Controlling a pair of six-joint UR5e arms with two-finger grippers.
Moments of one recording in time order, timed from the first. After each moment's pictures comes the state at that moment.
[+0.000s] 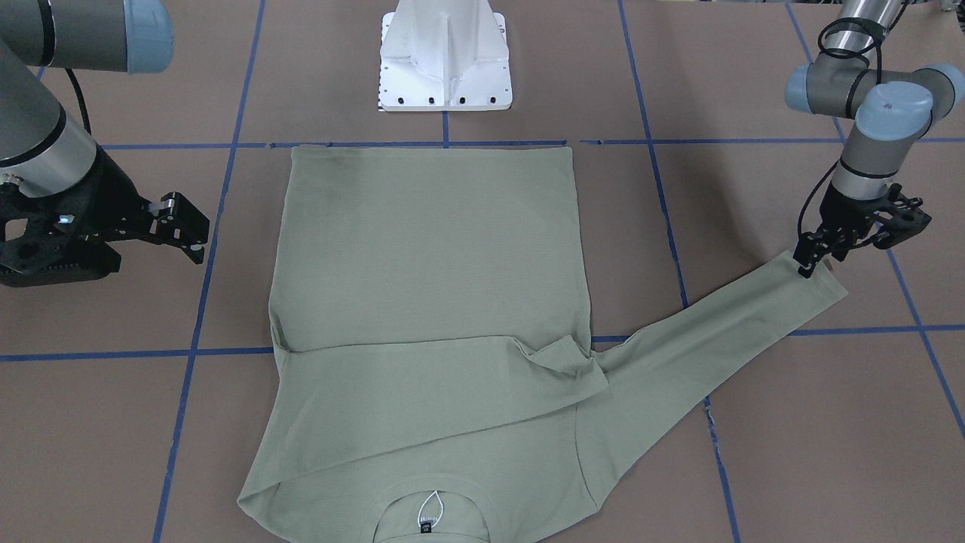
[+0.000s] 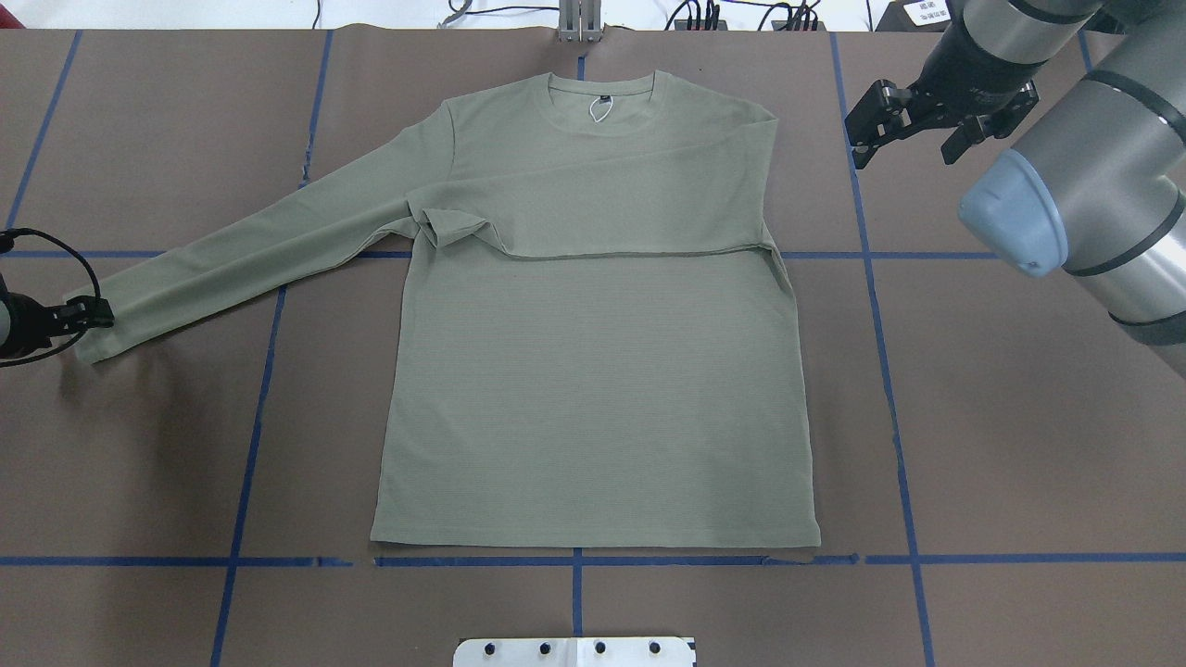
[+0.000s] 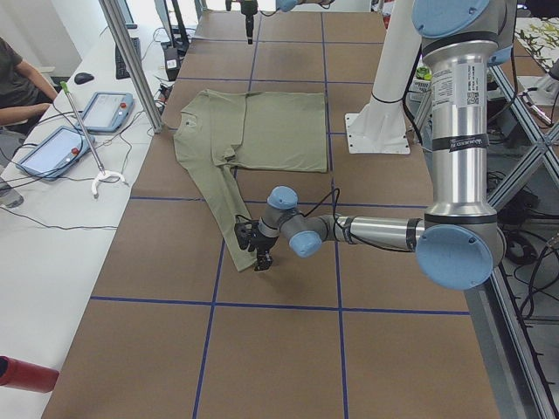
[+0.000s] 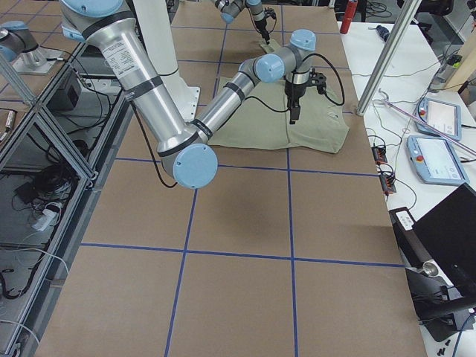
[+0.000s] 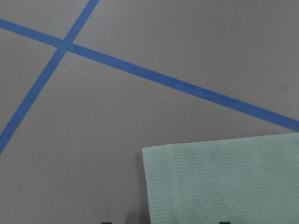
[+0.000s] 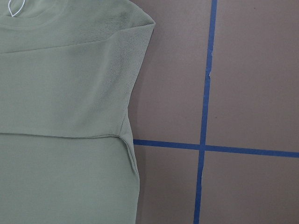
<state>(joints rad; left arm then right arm) -0.85 -1.47 -1.57 -2.35 -1.76 -1.32 1.04 -1.02 1.85 -1.88 2.20 0.65</state>
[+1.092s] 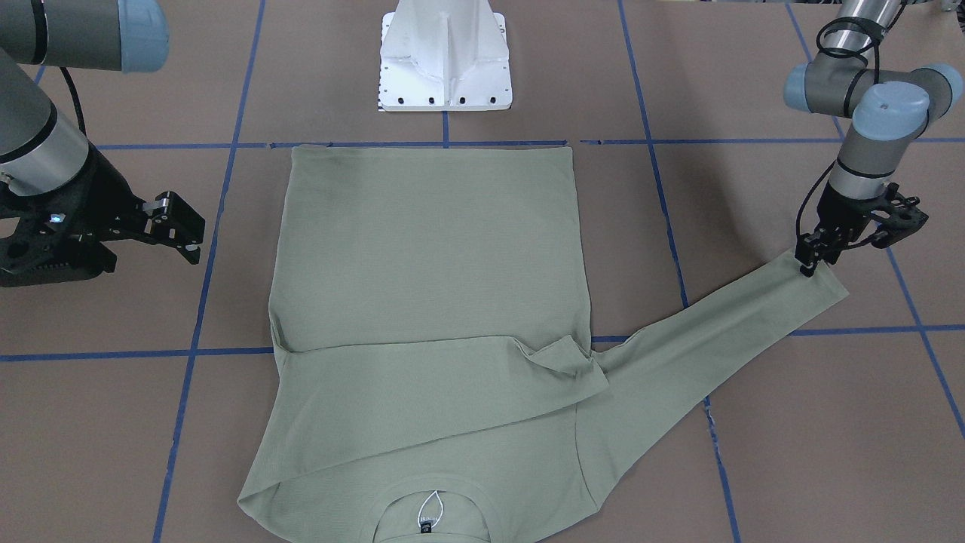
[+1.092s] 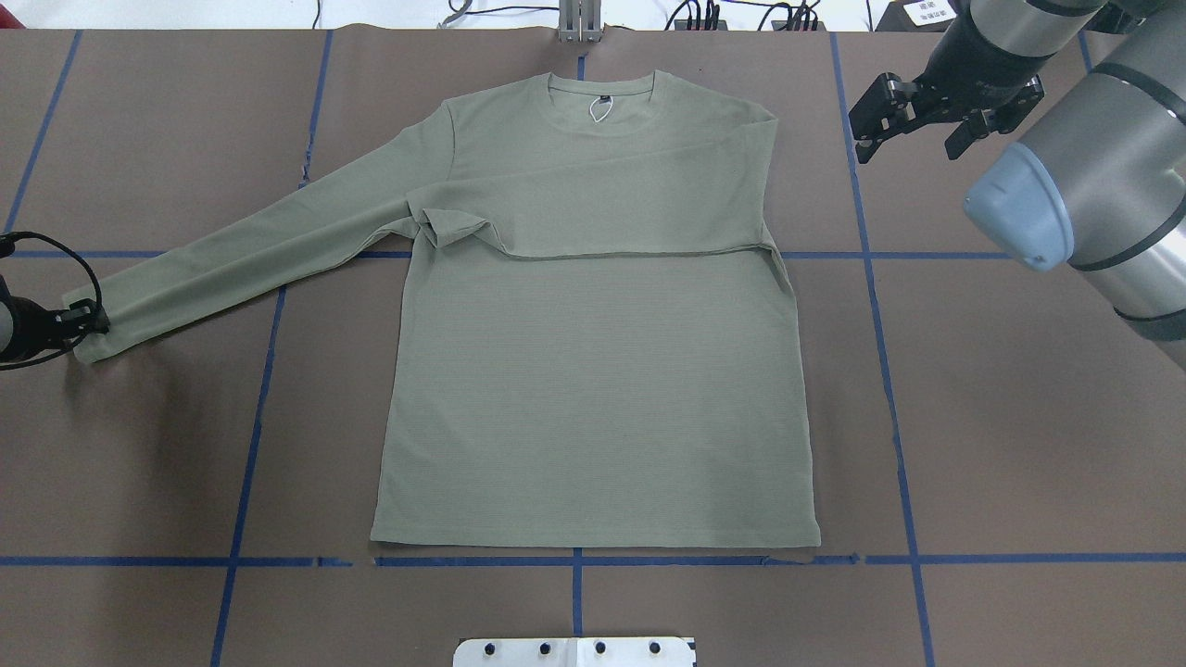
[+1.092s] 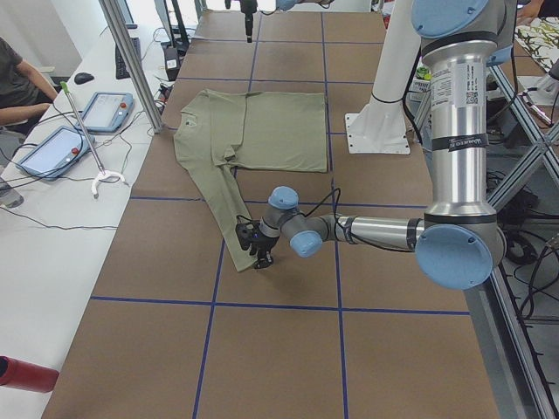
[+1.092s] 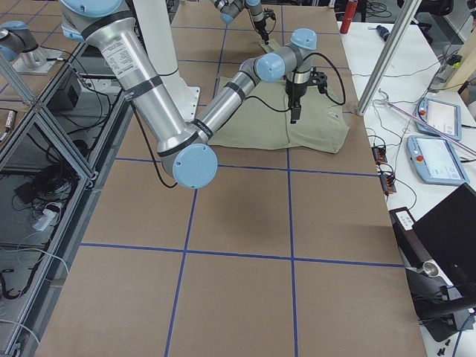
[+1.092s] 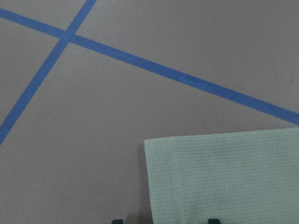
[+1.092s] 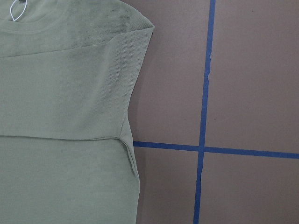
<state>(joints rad) -0.84 -1.47 -1.57 -2.34 -1.76 -1.34 1.05 -1.02 1.85 -1.88 2.21 0.65</state>
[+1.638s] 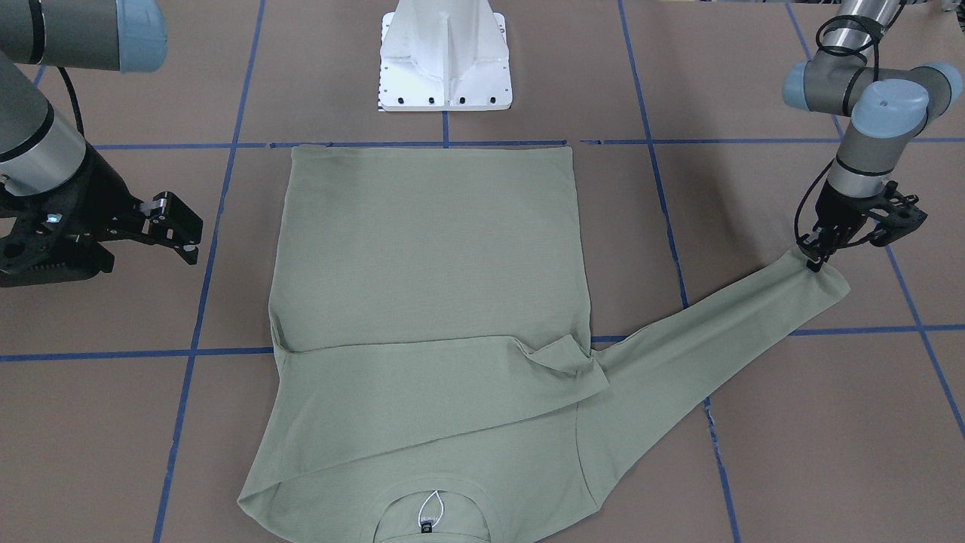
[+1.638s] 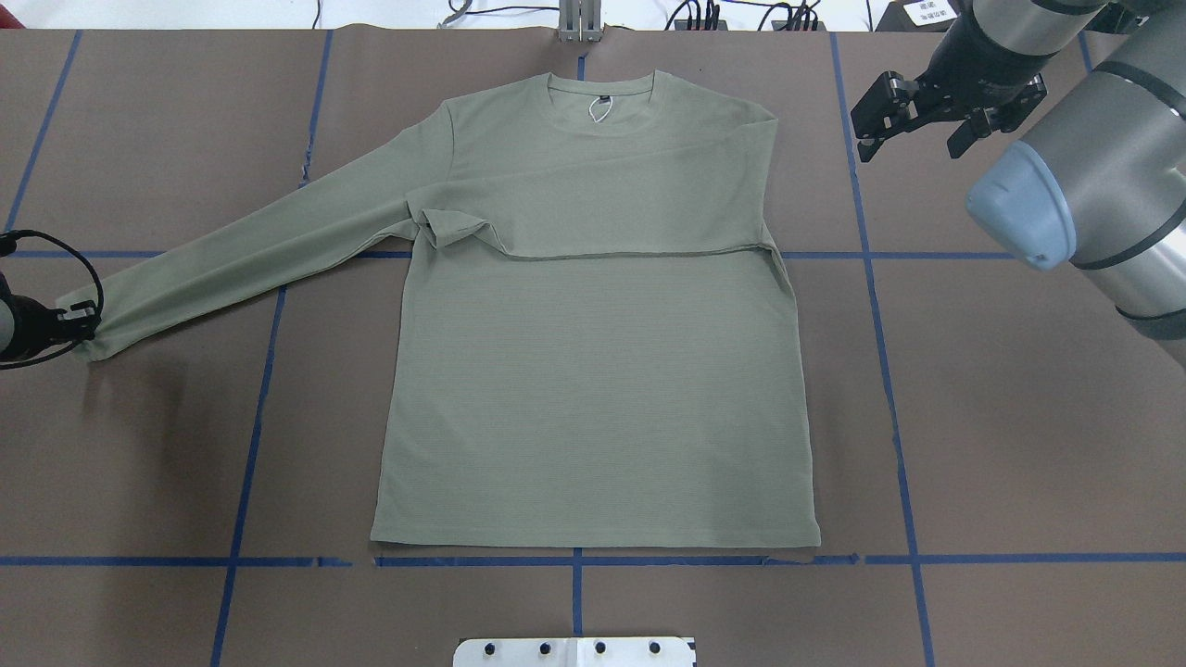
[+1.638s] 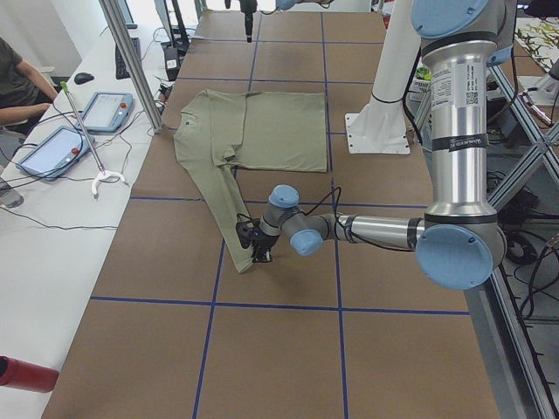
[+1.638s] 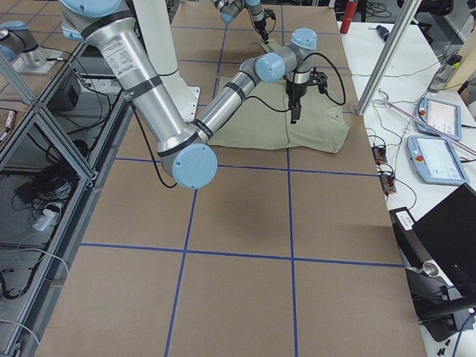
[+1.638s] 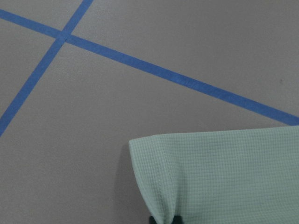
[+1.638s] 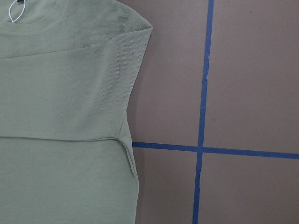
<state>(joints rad) -0.84 -1.47 -1.59 -2.34 -1.76 -1.34 1.06 -1.02 1.85 -1.88 2.21 0.65</state>
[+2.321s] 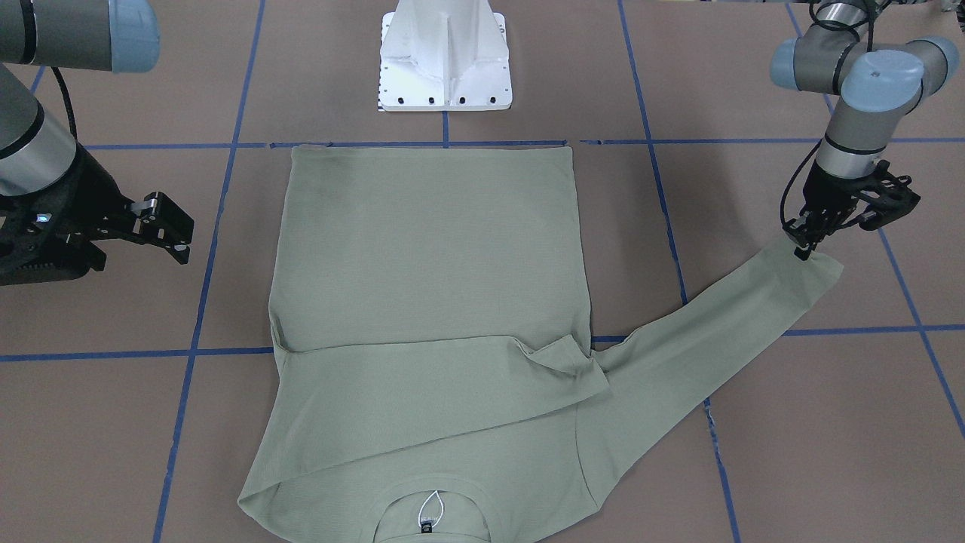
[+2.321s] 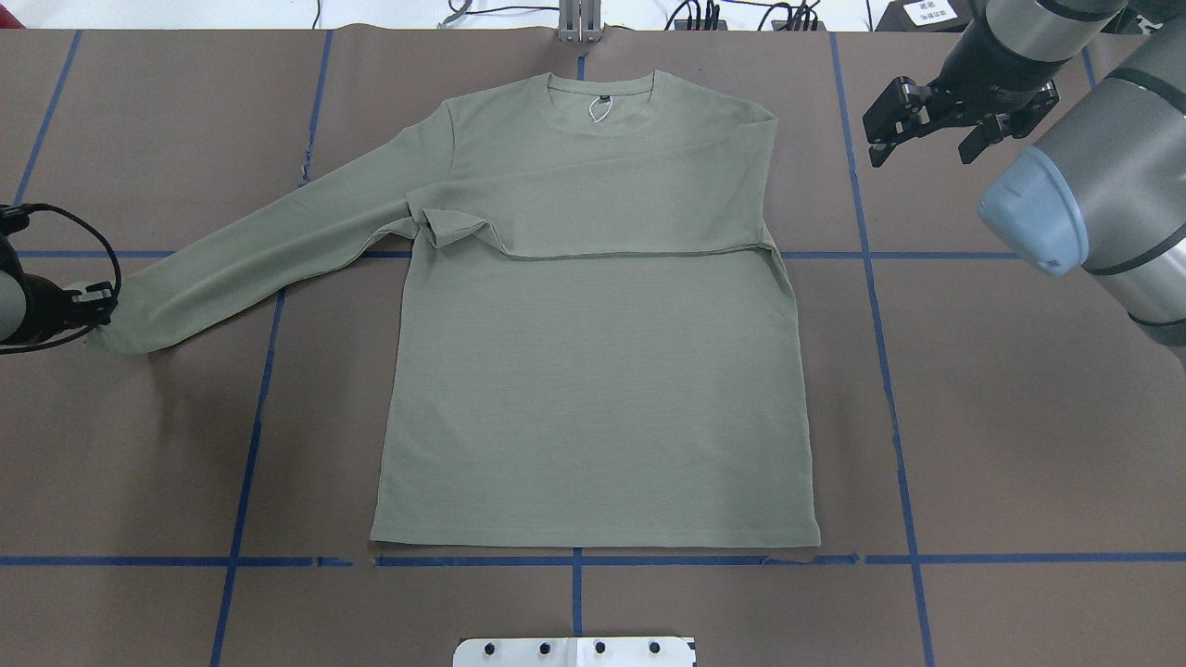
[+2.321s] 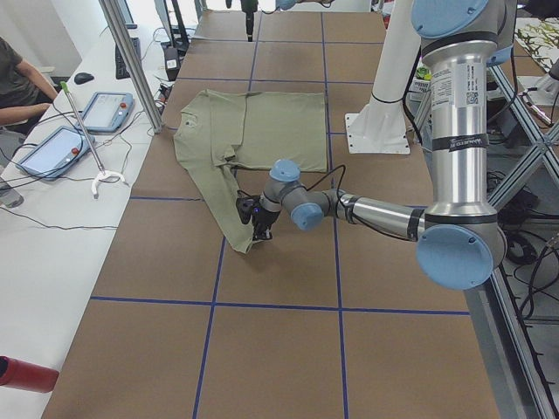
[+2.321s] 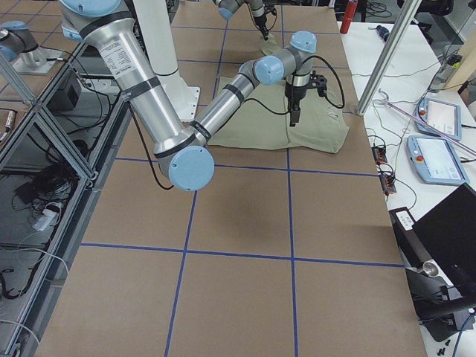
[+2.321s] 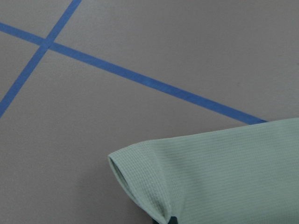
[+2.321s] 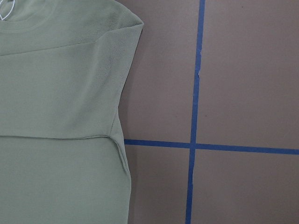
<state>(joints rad) -0.84 -1.49 -1.82 -2.10 -1.77 -1.33 1.06 -1.06 1.87 -1.88 2.21 0.65</state>
